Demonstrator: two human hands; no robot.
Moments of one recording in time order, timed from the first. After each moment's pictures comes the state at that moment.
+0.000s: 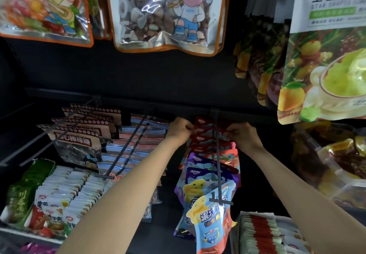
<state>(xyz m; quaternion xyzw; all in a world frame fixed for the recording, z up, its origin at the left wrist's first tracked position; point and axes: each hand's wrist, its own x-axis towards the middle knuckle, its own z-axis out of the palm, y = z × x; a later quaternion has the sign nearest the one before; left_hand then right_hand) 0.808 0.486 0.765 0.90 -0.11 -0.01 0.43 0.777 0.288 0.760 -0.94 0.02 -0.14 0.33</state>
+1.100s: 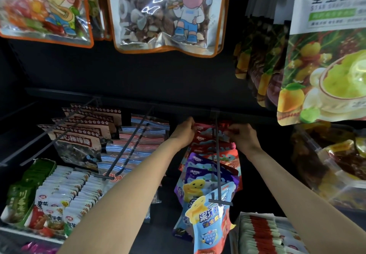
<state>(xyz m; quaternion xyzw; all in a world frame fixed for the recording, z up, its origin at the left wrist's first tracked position) 0.807 0.476 0.767 0.91 -0.13 -0.06 0.40 0.782 0.288 0.752 -0.92 0.07 -0.13 0.36</state>
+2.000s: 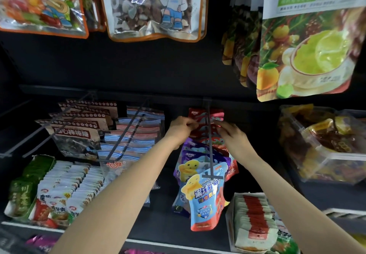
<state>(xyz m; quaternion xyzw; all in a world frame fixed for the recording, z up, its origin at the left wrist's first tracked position) 0.768 0.474 0.765 0.87 -0.12 -0.05 0.48 0.702 0.317 0.764 -0.91 -0.01 -0.12 0.39</state>
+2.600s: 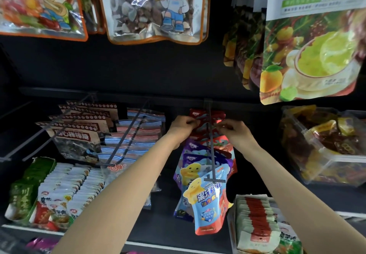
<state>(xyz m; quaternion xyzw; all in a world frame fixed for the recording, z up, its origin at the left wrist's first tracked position) 0.783 0.470 0.761 0.83 -0.09 -0.07 0.54 0.725 0.310 0.771 -0.89 0.07 -0.08 0.45</state>
